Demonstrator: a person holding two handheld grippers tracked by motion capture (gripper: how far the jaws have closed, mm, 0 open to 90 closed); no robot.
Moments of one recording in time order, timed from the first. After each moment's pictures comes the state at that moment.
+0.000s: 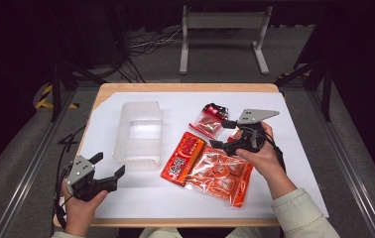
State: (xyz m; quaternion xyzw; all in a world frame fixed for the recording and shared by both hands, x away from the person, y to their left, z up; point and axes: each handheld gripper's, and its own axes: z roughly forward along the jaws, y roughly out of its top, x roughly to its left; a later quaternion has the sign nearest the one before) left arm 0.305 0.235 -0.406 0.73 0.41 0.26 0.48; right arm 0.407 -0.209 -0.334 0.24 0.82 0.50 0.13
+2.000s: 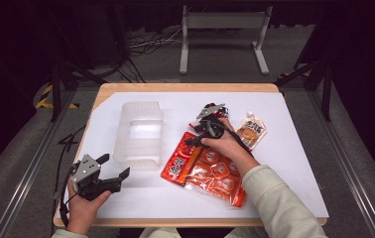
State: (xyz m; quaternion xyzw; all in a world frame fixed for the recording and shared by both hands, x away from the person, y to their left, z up) left arm 0.313 0.230 -0.414 0.75 0.40 0.23 0.48; right arm 0.503 -0.136 -0.426 0.28 0.87 0.40 0.04
